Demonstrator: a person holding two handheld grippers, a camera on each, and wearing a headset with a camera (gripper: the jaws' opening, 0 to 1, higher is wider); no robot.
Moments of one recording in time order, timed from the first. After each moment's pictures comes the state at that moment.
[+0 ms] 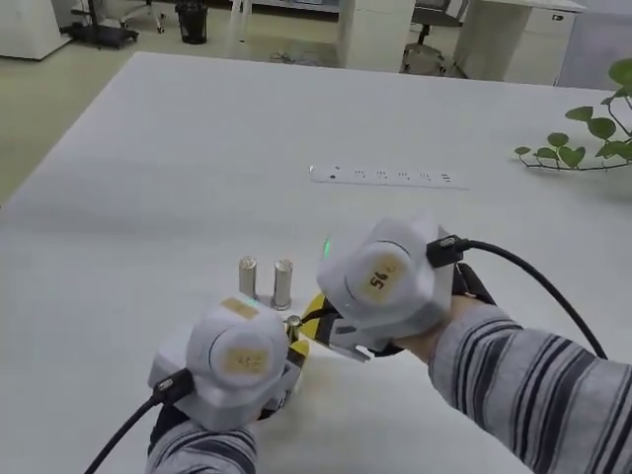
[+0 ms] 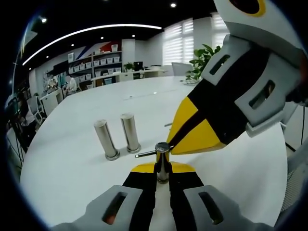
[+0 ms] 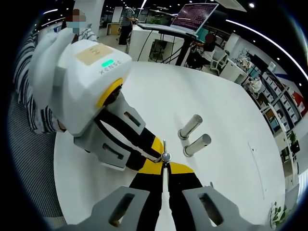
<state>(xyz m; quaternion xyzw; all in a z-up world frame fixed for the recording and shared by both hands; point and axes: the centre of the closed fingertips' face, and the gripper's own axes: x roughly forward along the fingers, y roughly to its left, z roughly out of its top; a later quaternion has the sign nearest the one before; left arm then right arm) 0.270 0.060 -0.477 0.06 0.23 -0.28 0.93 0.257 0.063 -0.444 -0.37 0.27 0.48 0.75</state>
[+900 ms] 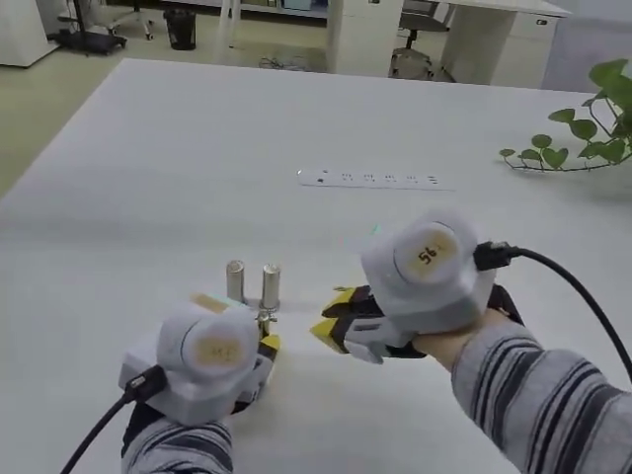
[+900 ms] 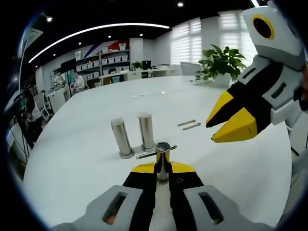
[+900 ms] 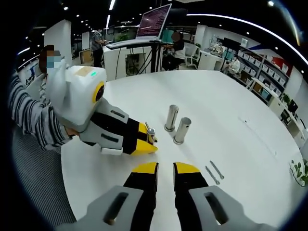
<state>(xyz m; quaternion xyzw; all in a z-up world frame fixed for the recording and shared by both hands) 0.280 0.086 -0.474 0.06 0.24 -0.24 0.94 0.258 0.027 -0.433 -0.22 0.30 0.42 0.83</state>
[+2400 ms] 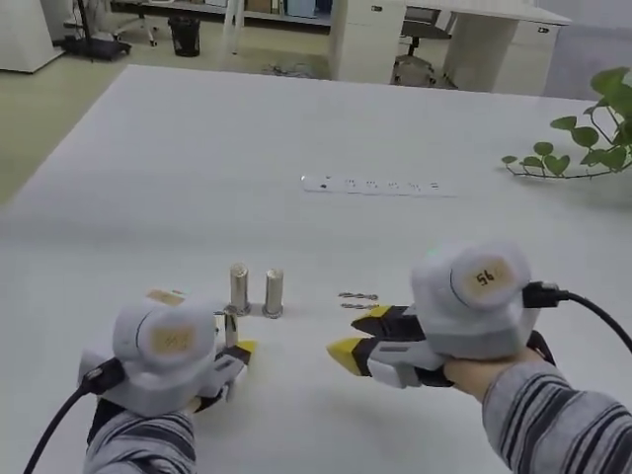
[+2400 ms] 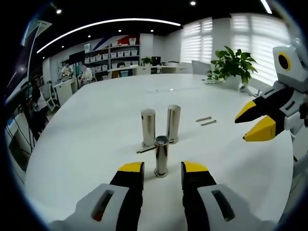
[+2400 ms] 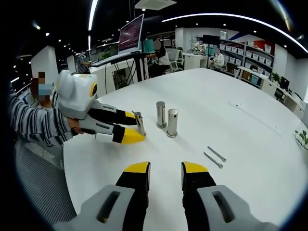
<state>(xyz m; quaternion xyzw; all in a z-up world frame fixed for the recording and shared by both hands) 0.282 0.122 -0.477 0.04 0.26 -0.21 0.94 0.252 0.011 -0.440 -0.13 0.30 0.39 0.86</state>
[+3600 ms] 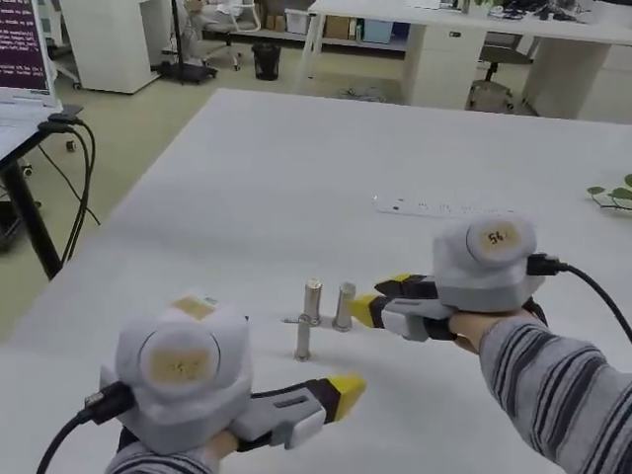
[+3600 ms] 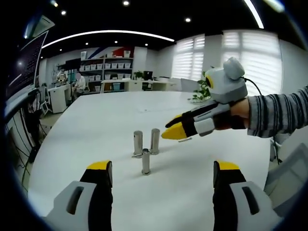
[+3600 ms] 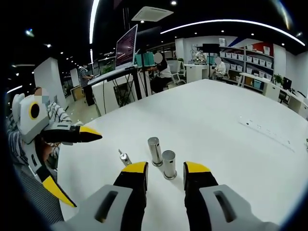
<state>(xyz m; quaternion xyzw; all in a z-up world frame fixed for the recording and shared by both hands) 0.231 0.122 -0.417 0.00 0.20 -0.26 0.94 0.323 0.070 -0.429 -0.08 0.26 0.41 0.87</state>
